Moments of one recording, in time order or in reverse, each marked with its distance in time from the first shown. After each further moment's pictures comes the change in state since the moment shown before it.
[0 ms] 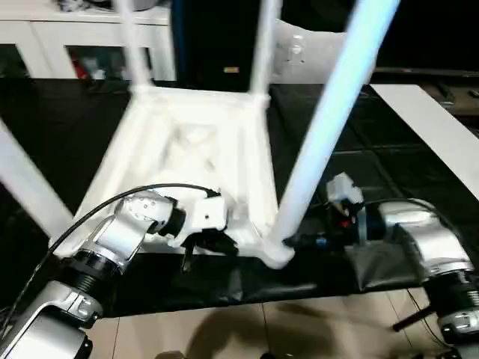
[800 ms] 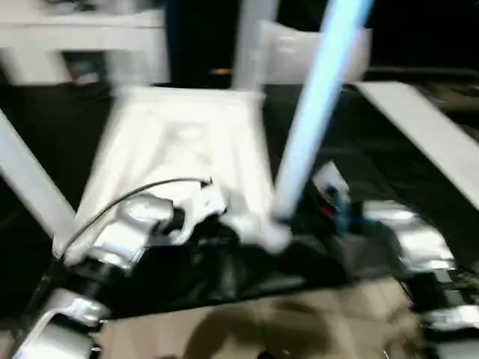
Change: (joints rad) left arm 0.042 -0.137 0.116 -0.032 0.021 0.282 0.320; right arm -0.035 0.181 -0.111 -0.013 -0.054 0.211 -0.475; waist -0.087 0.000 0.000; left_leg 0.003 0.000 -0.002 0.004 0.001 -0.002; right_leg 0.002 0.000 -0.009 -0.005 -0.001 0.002
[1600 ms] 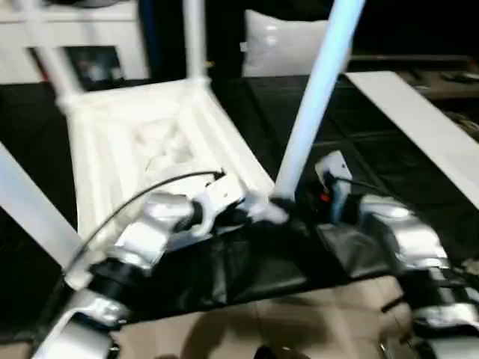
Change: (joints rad) left arm -0.011 -0.008 -0.020 -0.021 0.014 -0.041 0.029; right arm 0.018 -0.080 0.007 -0.027 0.014 -0.083 0.095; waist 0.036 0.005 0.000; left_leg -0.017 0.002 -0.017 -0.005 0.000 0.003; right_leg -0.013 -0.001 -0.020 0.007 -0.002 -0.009
